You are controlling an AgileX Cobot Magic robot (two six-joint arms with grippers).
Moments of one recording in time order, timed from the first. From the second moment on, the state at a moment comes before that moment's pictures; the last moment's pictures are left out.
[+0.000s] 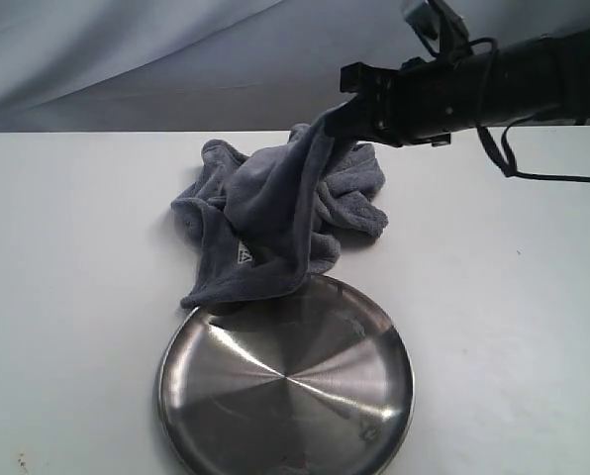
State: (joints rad) left arm 0.06 0.00 0.00 0.09 0.24 0.00; right arm 0.24 1.85 -1.31 1.29 0.72 -0.89
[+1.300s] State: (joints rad) left arm 0.06 0.00 0.00 0.09 0.24 0.00; right arm 0.54 2.19 -1.56 1.61 0.53 -1.36
